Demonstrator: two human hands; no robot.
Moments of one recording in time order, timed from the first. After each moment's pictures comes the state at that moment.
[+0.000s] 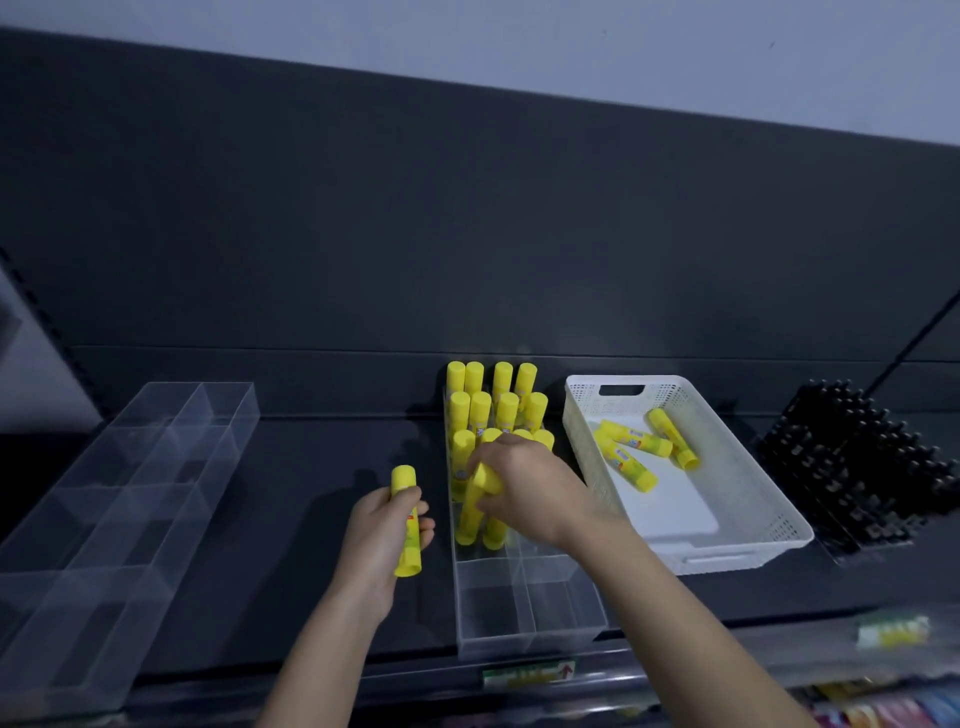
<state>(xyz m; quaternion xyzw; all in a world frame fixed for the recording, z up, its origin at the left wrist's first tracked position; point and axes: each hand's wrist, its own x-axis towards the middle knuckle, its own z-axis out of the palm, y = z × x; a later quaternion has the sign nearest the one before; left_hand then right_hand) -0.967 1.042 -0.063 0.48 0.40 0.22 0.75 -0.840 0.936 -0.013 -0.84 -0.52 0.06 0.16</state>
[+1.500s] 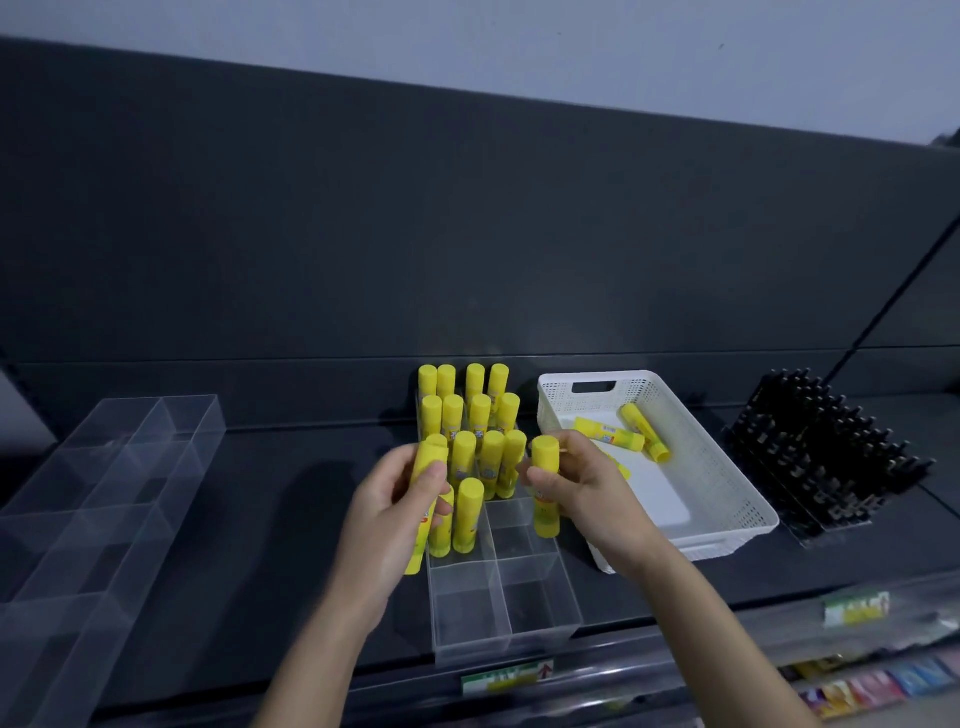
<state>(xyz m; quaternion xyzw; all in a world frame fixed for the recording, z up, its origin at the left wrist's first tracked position) -0.968 1.016 -0.027 0.63 0.21 0.26 0.70 -0.823 0.869 -0.017 -0.70 -0.29 0.23 0.61</state>
